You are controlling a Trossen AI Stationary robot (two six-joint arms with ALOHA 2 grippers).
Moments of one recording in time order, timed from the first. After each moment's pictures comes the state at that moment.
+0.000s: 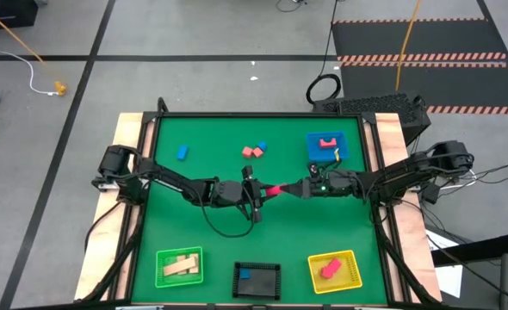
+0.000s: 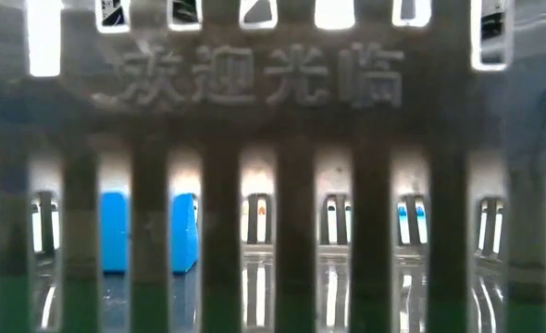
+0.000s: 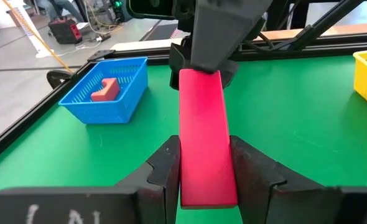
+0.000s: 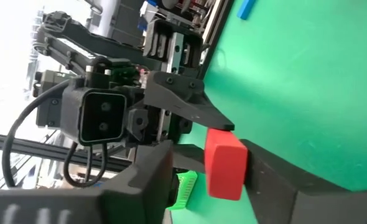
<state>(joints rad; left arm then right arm) -0.14 1.81 0.92 0.60 -0.34 0.05 0.09 1.30 0.34 0.81 0.13 1.25</state>
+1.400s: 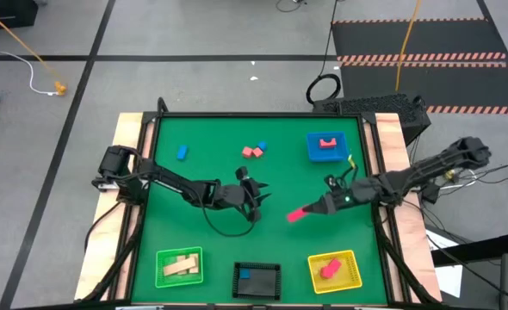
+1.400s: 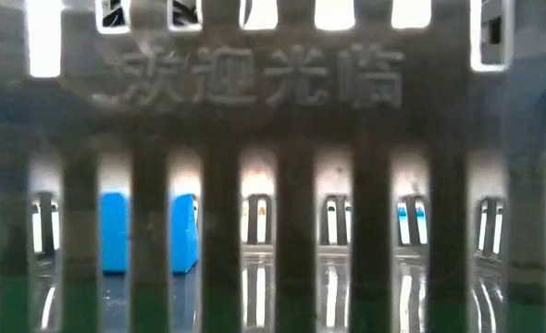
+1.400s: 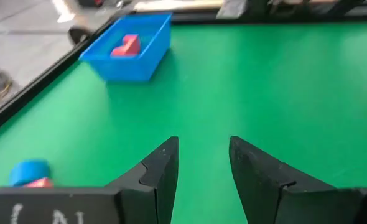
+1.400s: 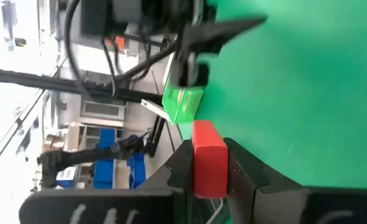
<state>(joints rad) -0.15 1.81 0.91 0.46 -0.45 -0.06 0.32 0.86 0.34 0.23 0.11 1.38</state>
